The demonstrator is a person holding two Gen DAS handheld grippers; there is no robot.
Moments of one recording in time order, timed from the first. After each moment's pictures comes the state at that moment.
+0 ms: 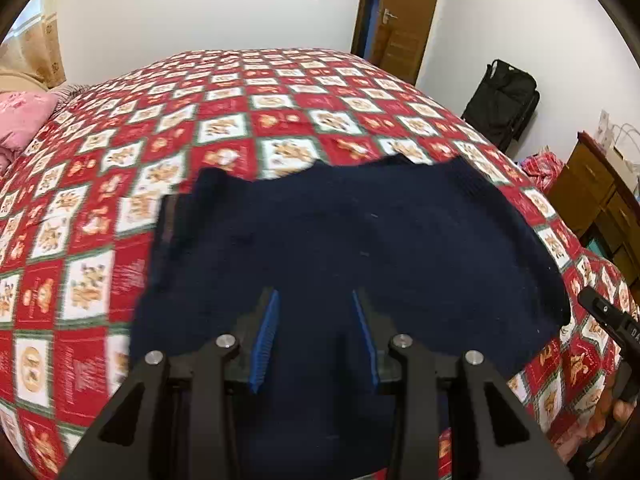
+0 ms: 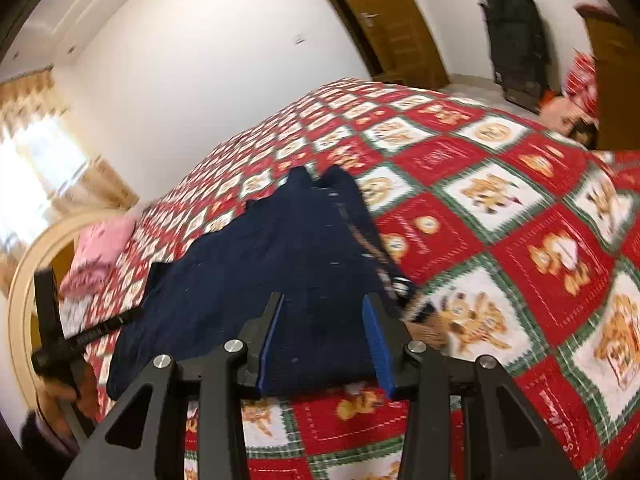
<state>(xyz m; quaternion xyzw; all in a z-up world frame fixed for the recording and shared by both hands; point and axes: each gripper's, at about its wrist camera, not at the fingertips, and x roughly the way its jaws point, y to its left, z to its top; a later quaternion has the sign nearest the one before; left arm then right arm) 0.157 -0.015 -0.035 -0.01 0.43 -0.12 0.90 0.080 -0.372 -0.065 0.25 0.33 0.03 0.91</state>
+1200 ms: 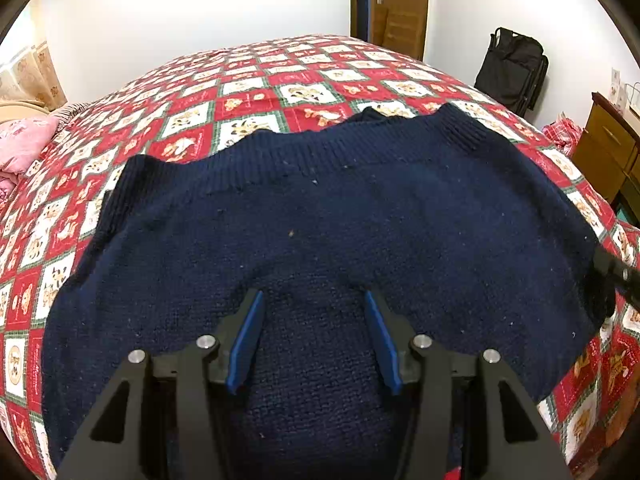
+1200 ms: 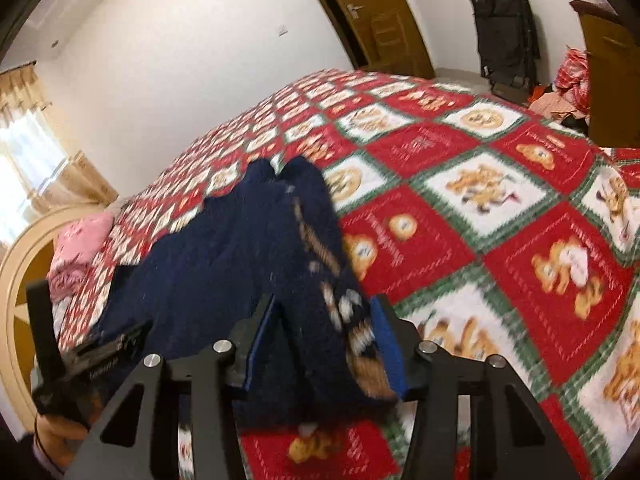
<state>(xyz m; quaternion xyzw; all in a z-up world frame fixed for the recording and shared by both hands) 0.168 -0.079 -0.073 0.05 0.43 -0.08 0.90 0.120 -0.381 -0.088 0.24 0.35 0.02 0.91</state>
